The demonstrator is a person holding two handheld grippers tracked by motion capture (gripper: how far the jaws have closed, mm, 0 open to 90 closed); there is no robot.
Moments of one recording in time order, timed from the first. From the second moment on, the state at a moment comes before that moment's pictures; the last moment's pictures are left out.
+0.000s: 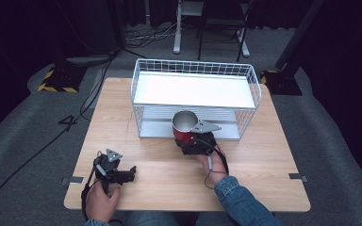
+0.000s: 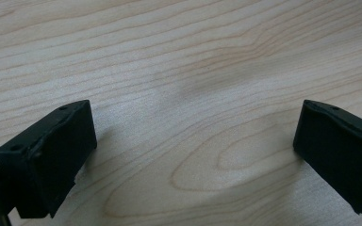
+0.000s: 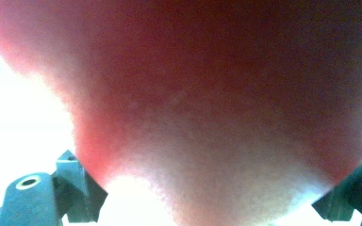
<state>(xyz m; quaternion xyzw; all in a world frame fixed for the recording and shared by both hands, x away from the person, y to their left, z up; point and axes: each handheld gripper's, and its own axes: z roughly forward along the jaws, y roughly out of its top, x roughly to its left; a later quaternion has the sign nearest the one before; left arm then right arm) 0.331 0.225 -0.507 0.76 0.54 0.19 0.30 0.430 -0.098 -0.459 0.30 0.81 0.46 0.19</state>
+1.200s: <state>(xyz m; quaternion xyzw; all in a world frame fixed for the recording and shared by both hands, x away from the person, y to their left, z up) 0.331 0.225 -0.507 0.76 0.54 0.19 0.30 0.494 -0.120 -0.482 0.35 0.78 0.48 0.22</state>
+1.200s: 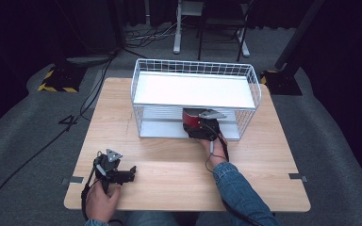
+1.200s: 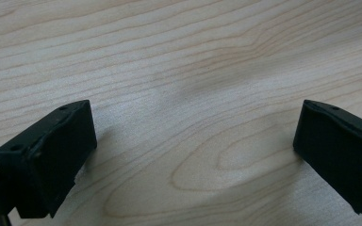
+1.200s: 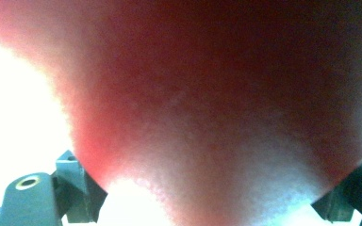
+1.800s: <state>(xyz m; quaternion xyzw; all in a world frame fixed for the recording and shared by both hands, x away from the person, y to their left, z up) 0.331 0.225 -0.507 0.76 0.54 0.19 0.30 0.499 -0.121 -0.486 0.36 0.77 0.48 0.21</state>
